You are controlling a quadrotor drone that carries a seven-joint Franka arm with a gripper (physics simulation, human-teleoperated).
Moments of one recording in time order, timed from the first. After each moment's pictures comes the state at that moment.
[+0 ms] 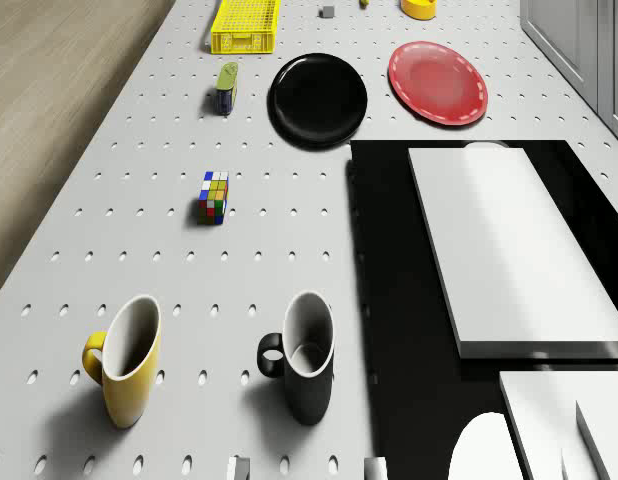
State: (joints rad) arm 0.00 -0.79 0.00 -2.34 0.00 1.55 0.79
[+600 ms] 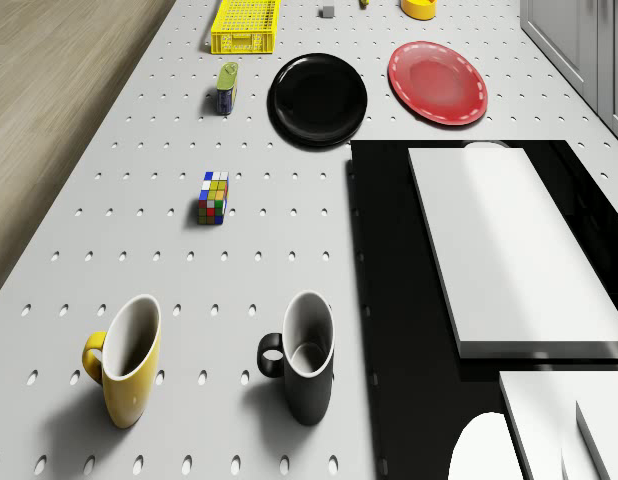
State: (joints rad) arm 0.00 -0.72 0.00 -2.10 0.00 1.39 0.78
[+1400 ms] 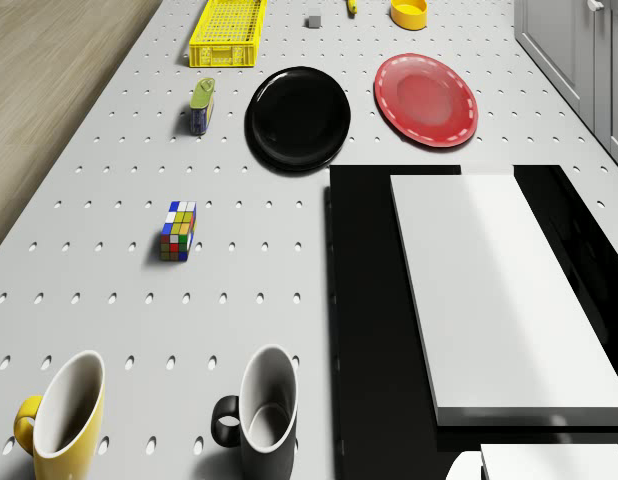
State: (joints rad) arm -0.01 -0.70 0.00 -2.04 0.00 1.36 0.78
